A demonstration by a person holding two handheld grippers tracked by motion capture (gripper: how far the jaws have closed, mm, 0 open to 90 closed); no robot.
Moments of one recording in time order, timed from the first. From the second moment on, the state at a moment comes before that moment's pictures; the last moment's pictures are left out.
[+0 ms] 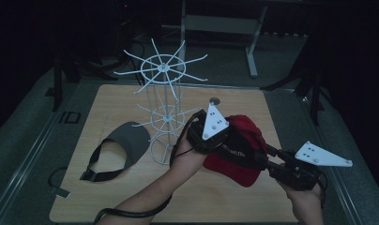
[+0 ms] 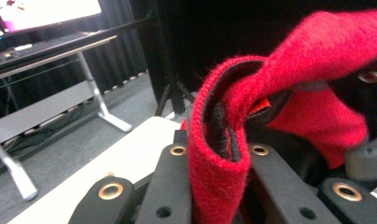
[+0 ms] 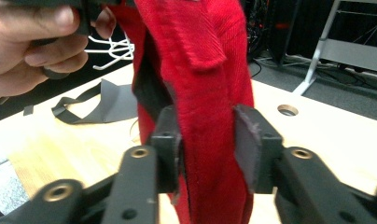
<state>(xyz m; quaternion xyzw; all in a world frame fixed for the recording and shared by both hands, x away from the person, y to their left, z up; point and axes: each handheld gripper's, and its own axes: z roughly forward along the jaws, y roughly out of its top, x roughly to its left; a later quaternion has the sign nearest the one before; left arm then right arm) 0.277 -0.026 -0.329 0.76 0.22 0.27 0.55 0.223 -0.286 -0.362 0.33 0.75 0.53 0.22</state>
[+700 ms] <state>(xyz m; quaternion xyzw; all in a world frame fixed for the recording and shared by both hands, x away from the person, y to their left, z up) 0.278 -0.003 -0.333 0.77 0.13 0.21 0.59 0.213 -0.313 -0.337 0.29 0.75 0.56 0.22</state>
